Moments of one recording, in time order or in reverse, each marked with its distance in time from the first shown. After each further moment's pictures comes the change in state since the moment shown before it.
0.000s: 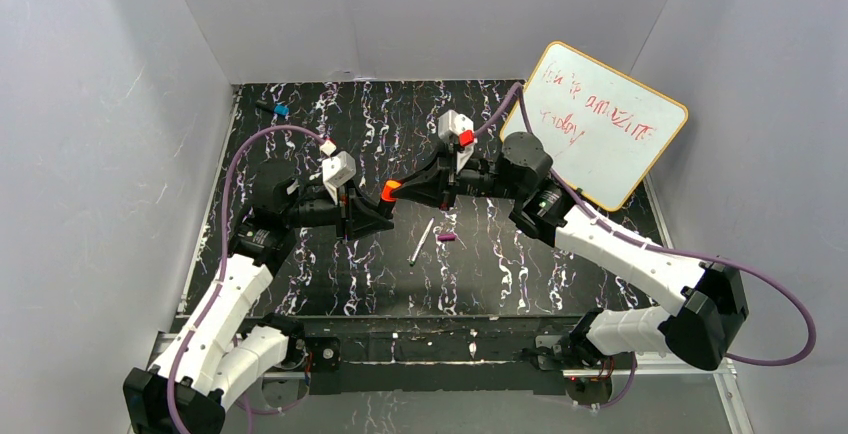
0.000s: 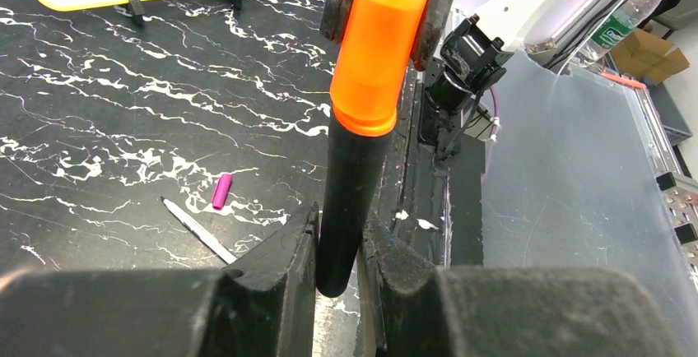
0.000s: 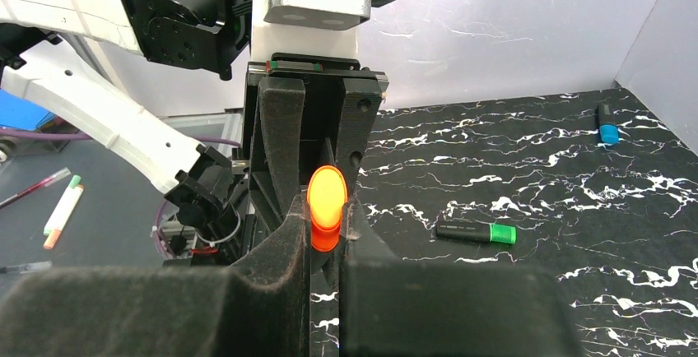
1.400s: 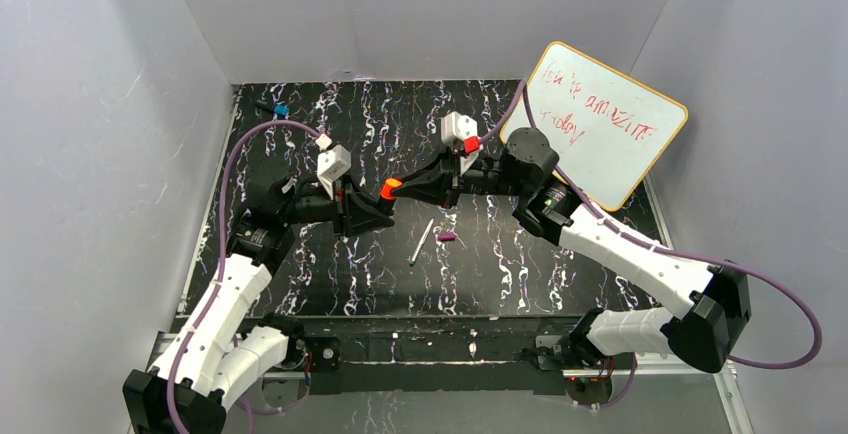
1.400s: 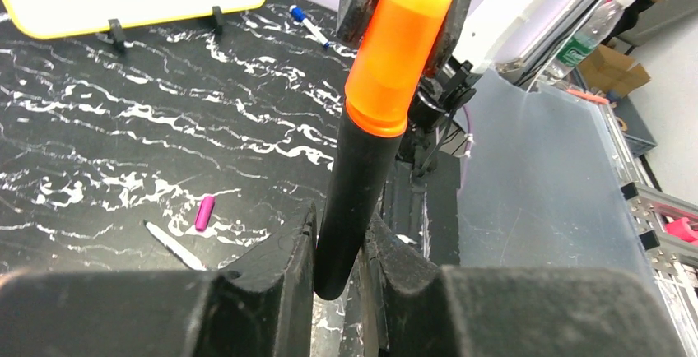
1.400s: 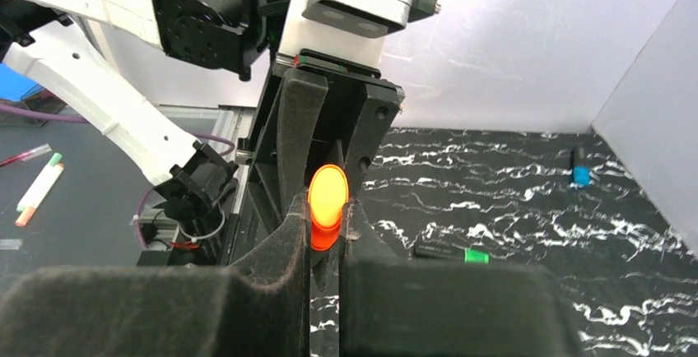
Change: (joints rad) left arm 0.006 -0.005 0.017 0.055 0.035 -0.091; right arm 0.004 -0.005 0.048 -0.064 -0.043 -0.112
